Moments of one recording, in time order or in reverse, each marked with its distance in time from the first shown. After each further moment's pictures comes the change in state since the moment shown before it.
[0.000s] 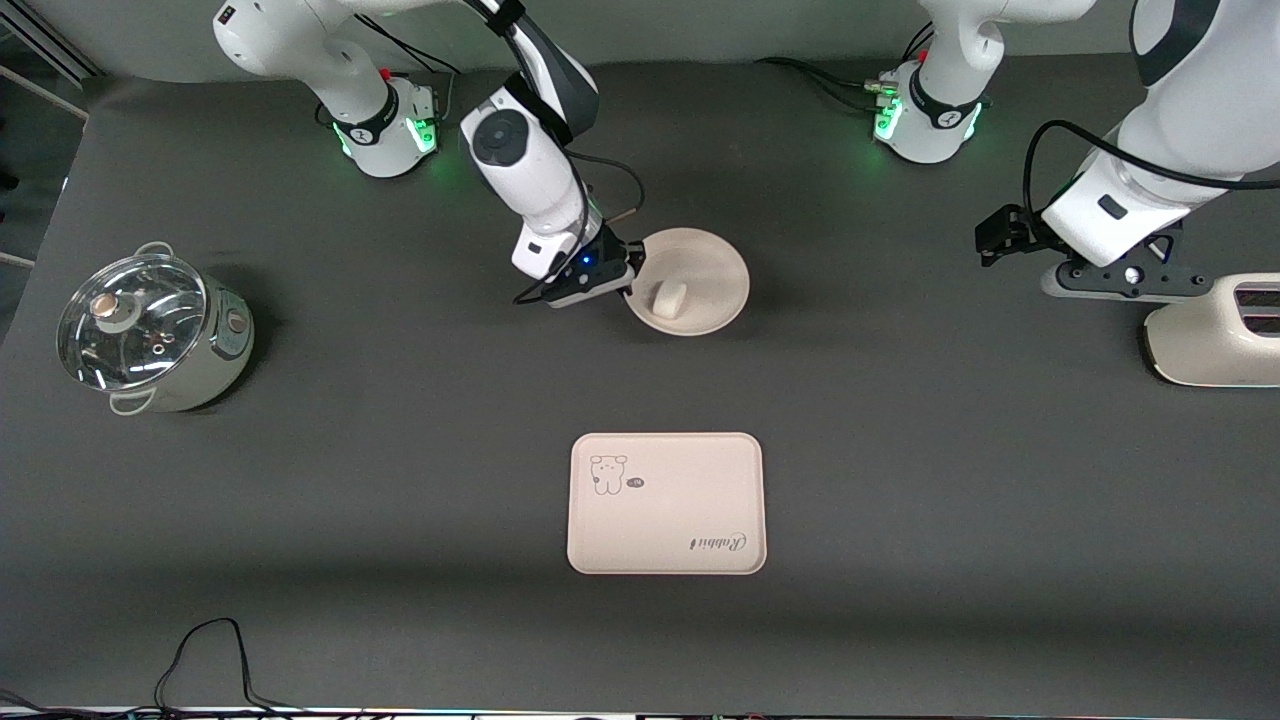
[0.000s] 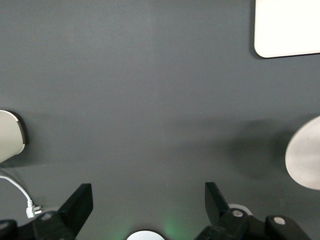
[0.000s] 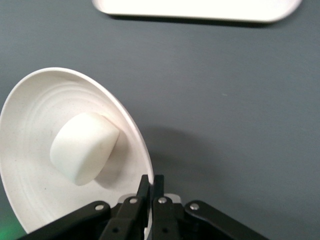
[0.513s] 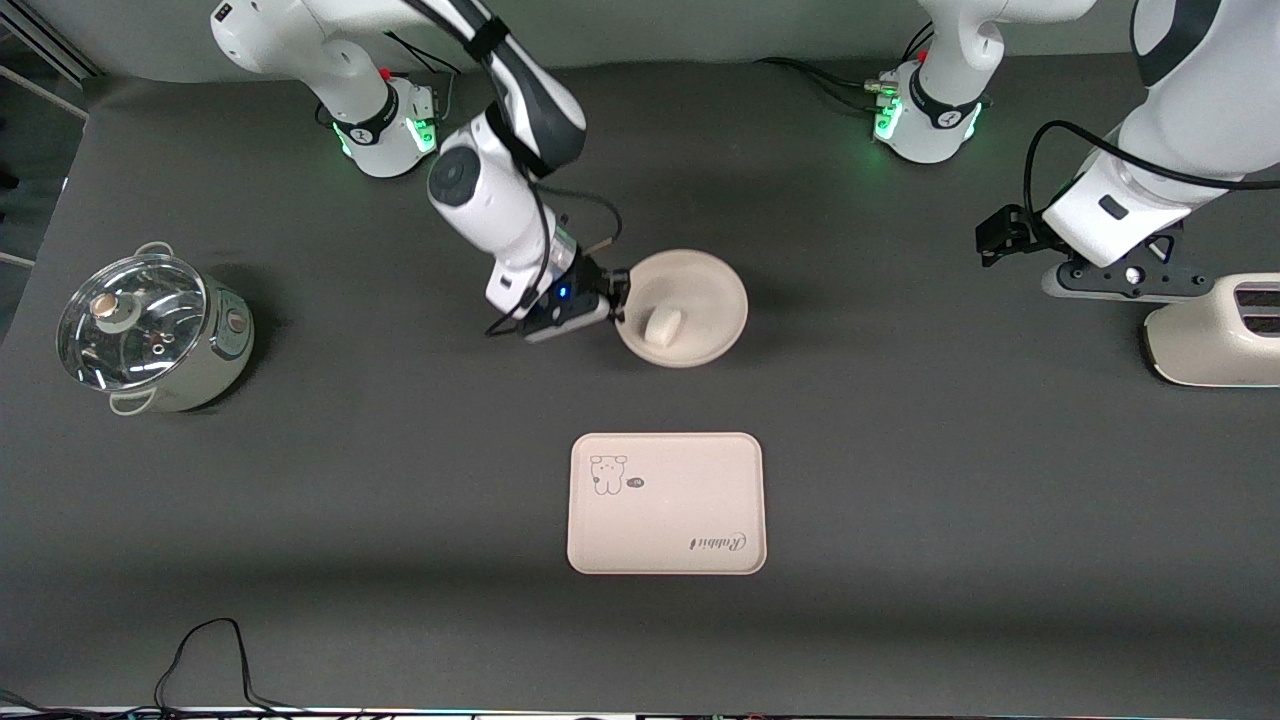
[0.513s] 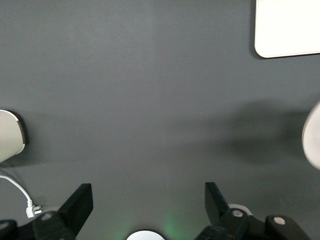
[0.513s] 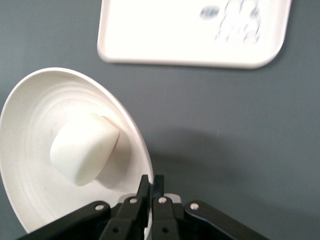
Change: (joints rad) left arm 0.000 0.000 0.001 -0.001 0.000 0.000 0.000; right arm -0.130 0.116 -0.005 0.156 0.107 -0.039 -0.110
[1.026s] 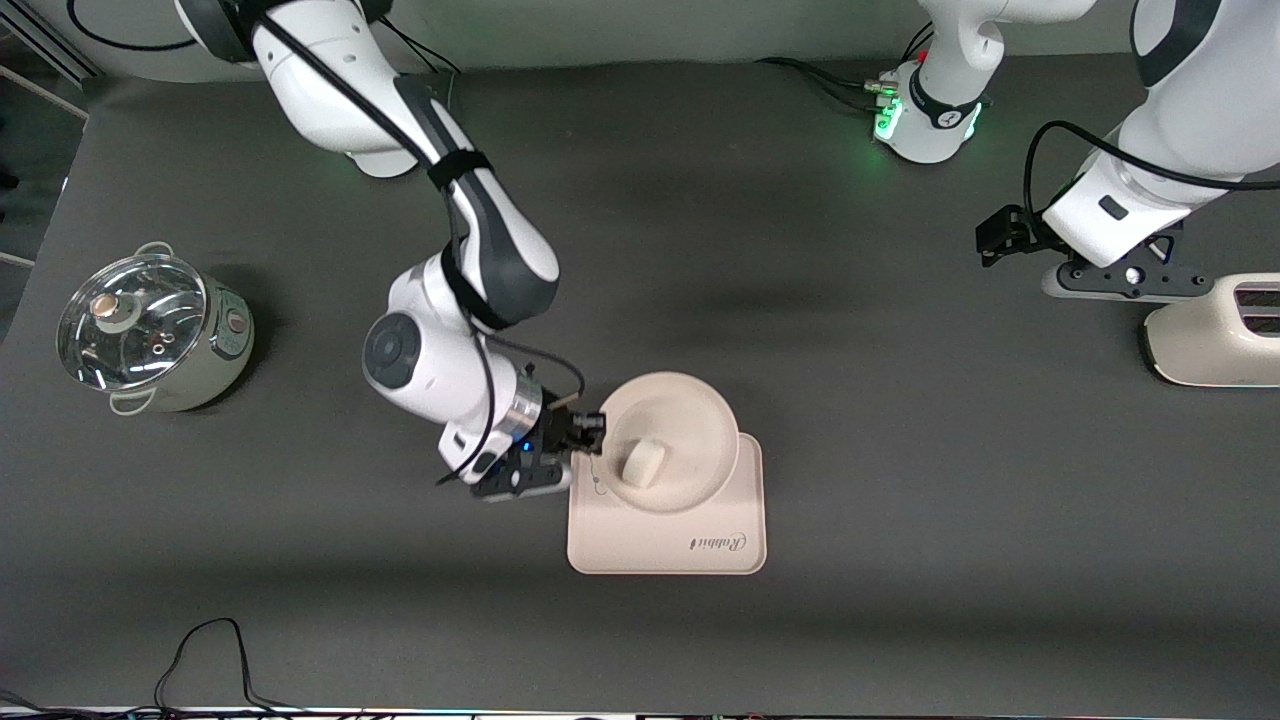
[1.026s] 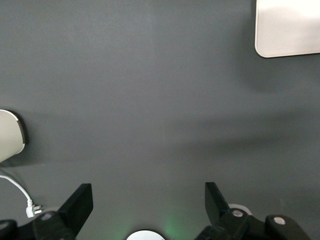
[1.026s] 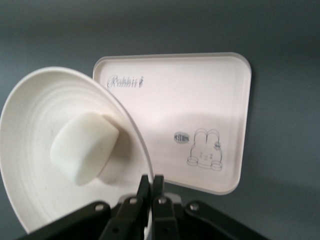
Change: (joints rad) left arm 0.000 0.000 0.001 -0.001 0.000 0.000 0.000; right arm -0.136 0.416 -0.156 0.782 -0.003 -0.442 -0.016
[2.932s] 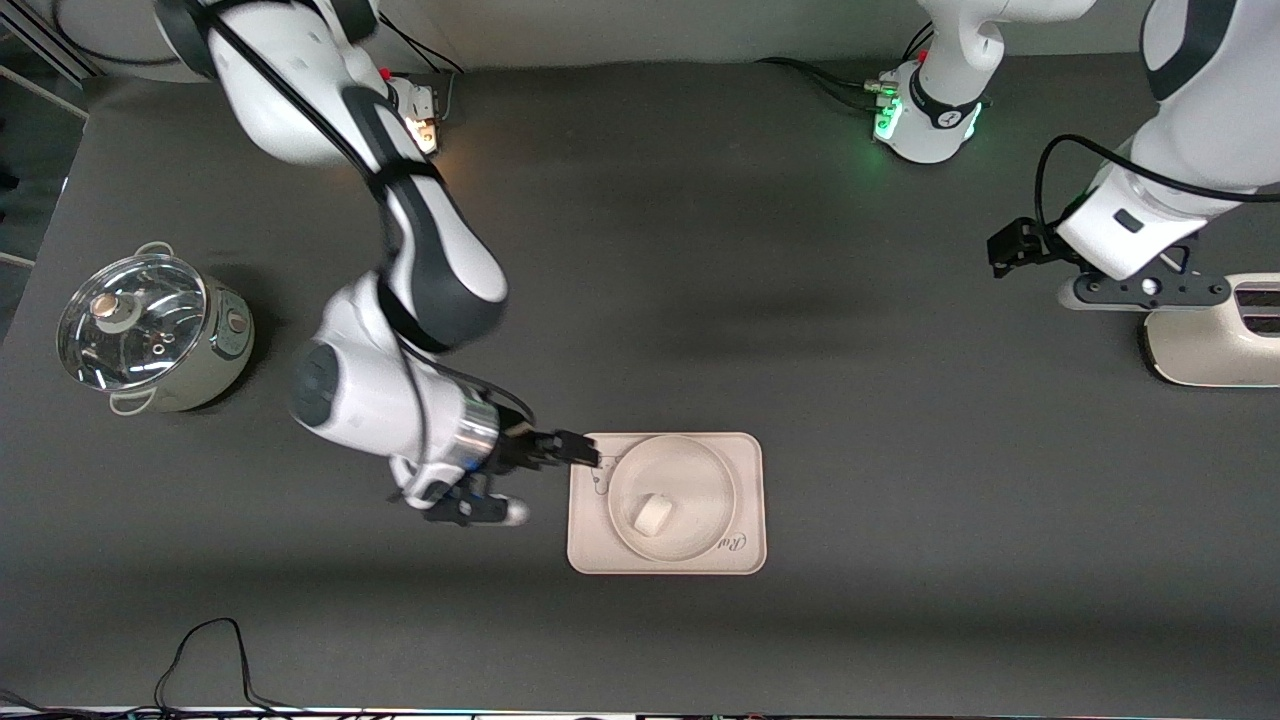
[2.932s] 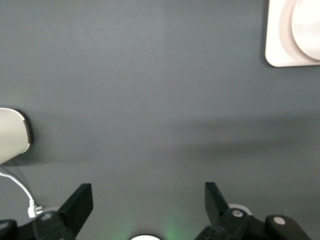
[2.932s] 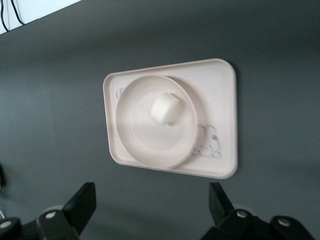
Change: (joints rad) left arm 0.026 0.021 0.015 0.008 0.015 0.025 -0.031; right arm -0.091 -0.170 0.036 -0.088 -0.017 -0.127 0.097
